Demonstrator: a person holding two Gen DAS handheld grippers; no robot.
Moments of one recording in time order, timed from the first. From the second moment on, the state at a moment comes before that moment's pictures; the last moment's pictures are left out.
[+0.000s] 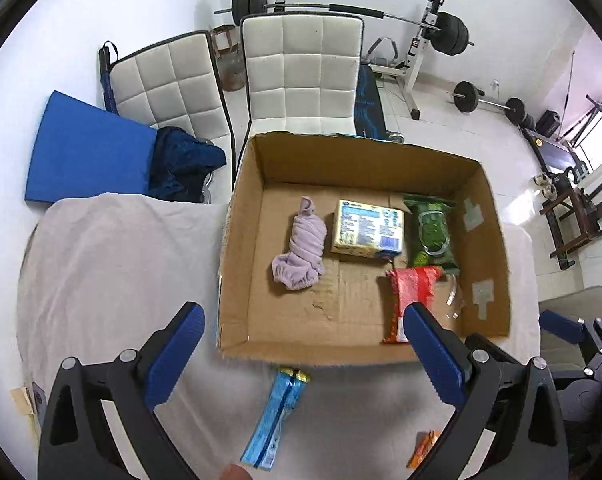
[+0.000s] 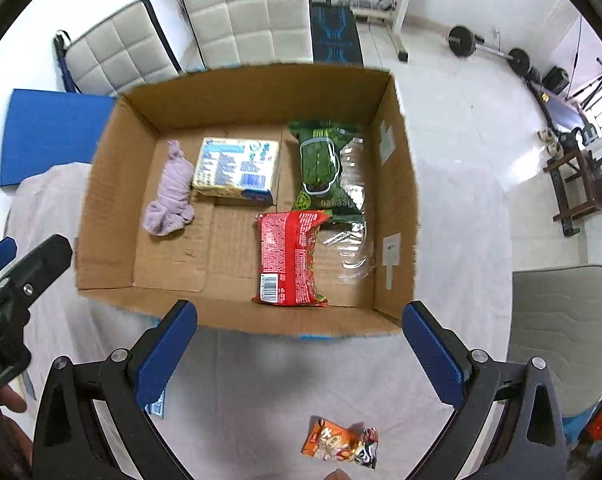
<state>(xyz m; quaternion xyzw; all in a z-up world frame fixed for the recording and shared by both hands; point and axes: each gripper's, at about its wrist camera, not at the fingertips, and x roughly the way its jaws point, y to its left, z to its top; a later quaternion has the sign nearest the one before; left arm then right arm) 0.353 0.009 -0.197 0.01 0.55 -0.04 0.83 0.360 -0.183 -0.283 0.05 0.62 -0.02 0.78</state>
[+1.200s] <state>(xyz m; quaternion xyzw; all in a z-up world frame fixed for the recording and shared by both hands) 0.177 0.024 -0.335 0.01 0.69 0.02 0.72 0.167 -0.136 -0.434 -0.40 0.64 0.11 0.65</state>
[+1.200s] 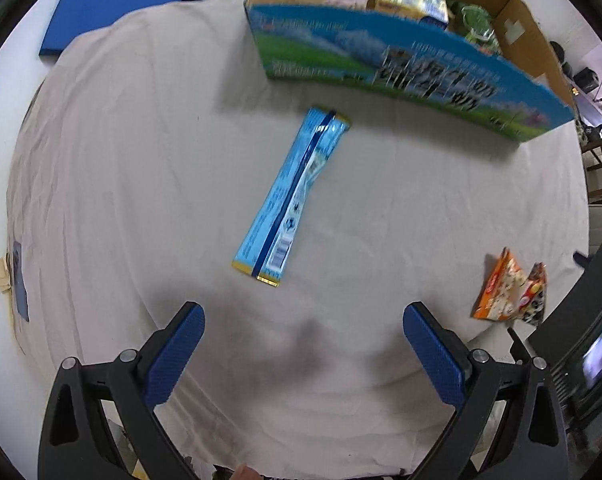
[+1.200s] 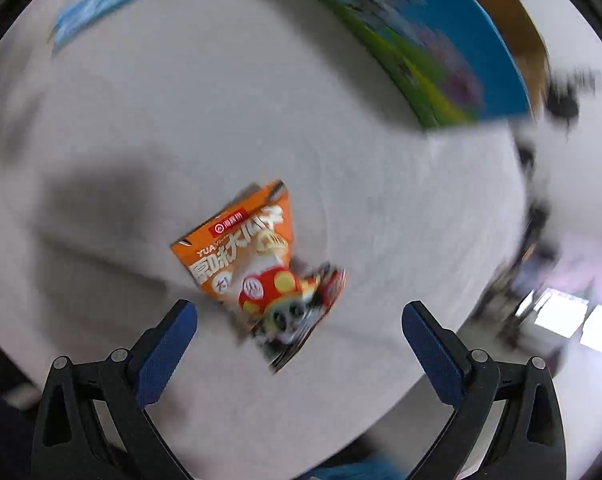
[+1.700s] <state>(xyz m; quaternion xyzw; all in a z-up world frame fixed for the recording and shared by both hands) 0.208 0.039 -0.375 0.03 0.70 0.03 0.71 0.205 -0.170 -0.480 -0.23 0.75 0.09 0.61</state>
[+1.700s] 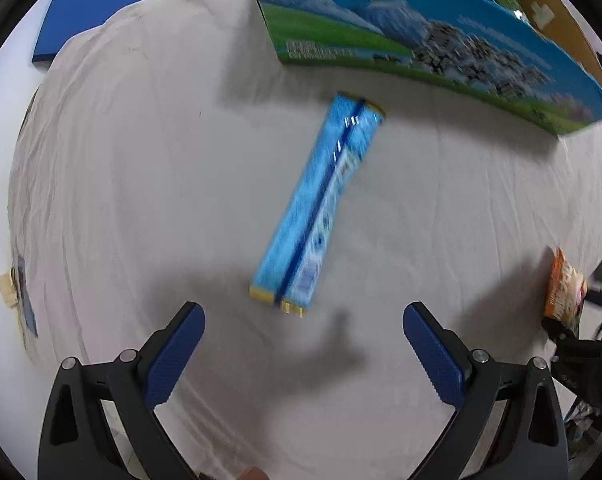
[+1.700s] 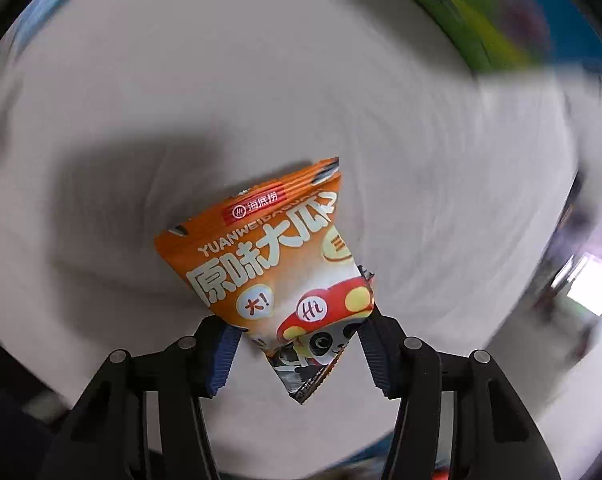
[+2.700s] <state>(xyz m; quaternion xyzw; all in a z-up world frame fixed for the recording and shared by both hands) 0.235 0.022 -0.424 0.01 0.71 -0.03 0.70 0.240 -0.196 -0.476 0.09 0.76 -0.03 0.64</state>
